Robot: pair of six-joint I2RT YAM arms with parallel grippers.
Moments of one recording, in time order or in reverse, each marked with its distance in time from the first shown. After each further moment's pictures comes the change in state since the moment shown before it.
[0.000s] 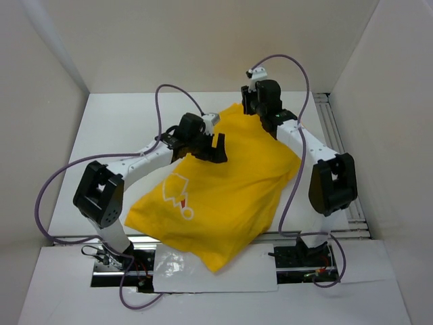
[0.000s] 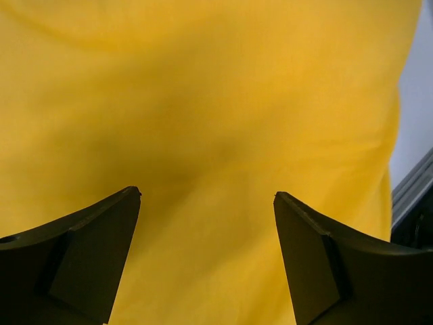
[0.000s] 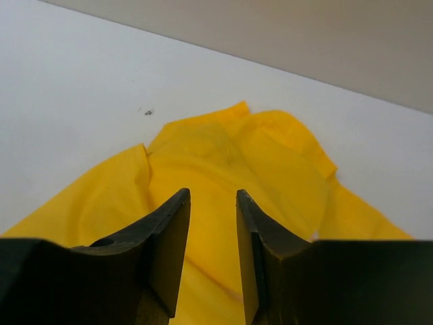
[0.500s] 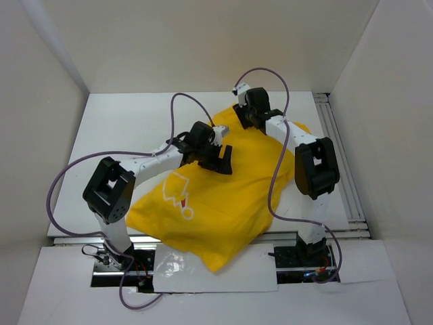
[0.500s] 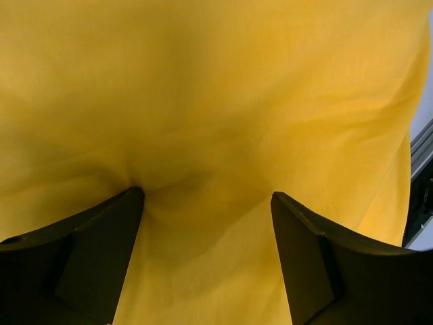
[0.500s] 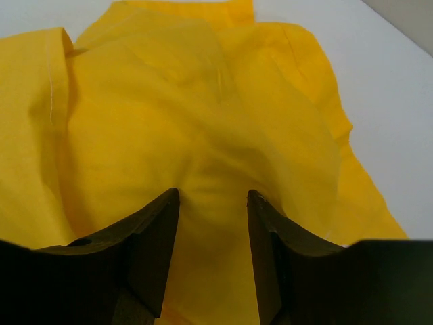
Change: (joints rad) left arm -0.070 0.074 -0.039 -0.035 0.052 0.005; right arm -0.005 0.268 0.168 -0.214 0.016 -0.280
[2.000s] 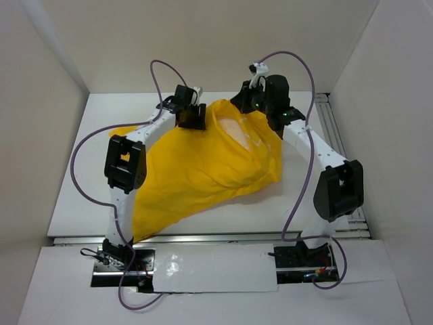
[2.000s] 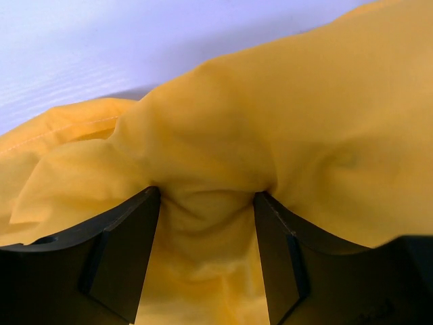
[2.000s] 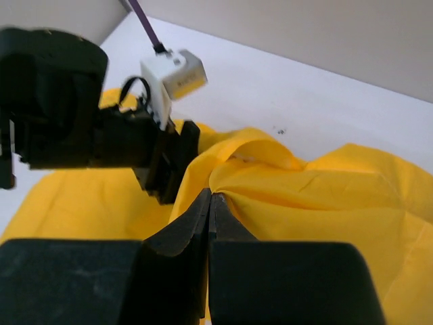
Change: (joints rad) left arm 0.287 0.402 0.620 -0.218 -0.253 0.108; right arm -0.009 -0.312 -0.121 0.211 -0.412 0.461
